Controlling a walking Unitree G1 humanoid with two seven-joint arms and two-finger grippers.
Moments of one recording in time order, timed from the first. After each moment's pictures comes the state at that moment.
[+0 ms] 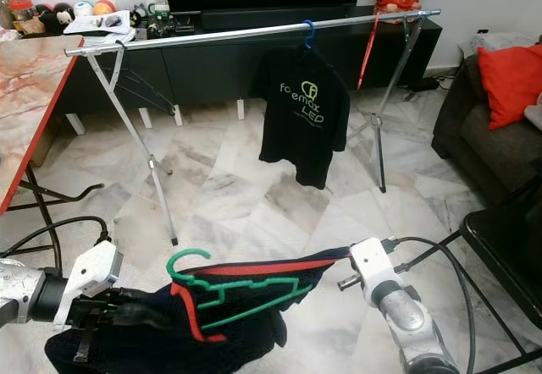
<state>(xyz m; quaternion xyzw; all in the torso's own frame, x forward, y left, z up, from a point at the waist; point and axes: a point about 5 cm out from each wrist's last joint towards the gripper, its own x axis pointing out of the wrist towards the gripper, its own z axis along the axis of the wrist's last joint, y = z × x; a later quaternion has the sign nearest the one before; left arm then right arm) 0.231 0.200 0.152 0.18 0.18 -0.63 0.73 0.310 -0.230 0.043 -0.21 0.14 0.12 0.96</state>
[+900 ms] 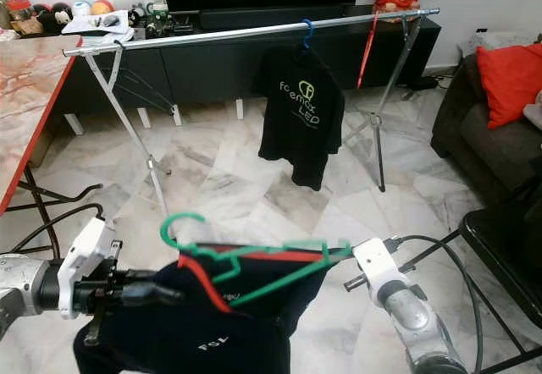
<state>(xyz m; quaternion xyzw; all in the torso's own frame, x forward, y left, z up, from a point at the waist) 0.237 0.190 0.173 0.00 0.05 -0.64 0.77 0.306 -0.247 0.040 -0.21 0.16 0.08 0.96</state>
